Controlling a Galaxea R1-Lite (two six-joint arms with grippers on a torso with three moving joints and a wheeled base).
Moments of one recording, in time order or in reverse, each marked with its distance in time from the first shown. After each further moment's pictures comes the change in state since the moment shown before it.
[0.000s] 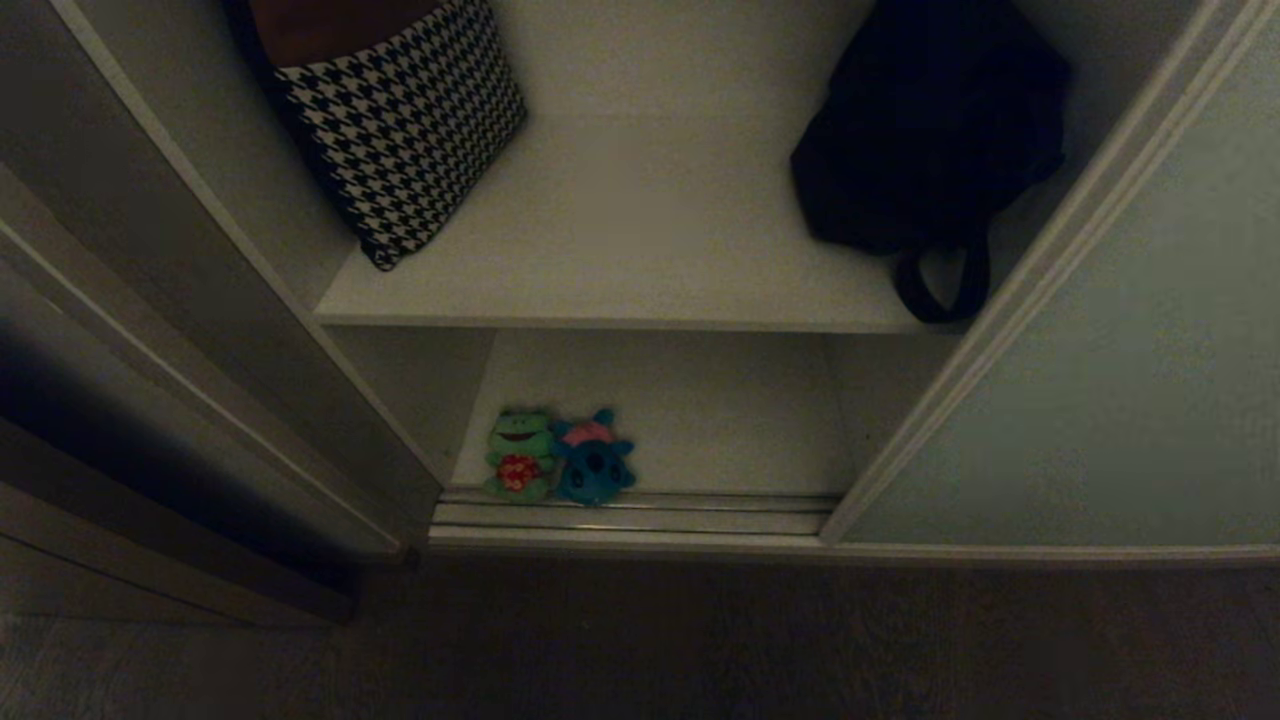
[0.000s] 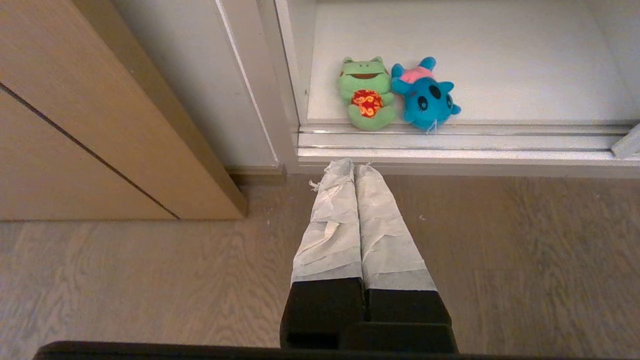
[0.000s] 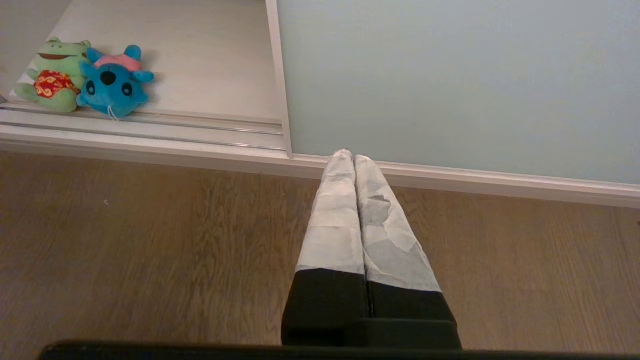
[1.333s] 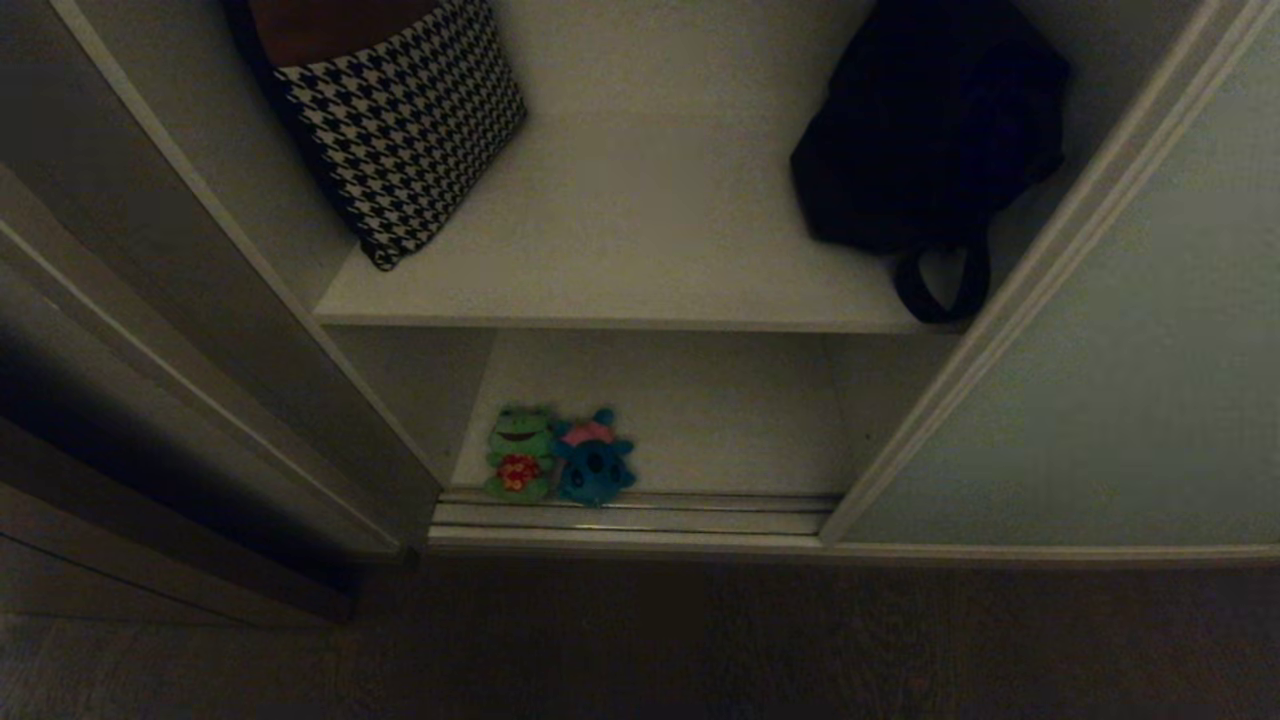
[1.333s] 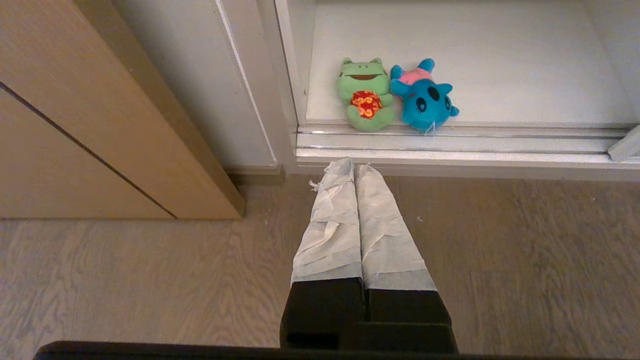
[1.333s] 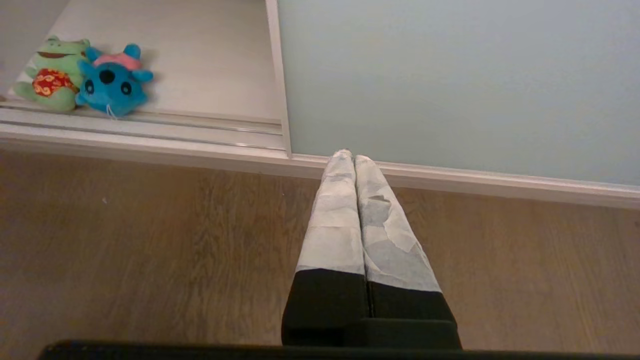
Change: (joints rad) left arm 0.000 0.001 0.001 -0.001 0.000 -0.006; right arm -0.001 0.000 0.000 0.000 -0.001 -0.006
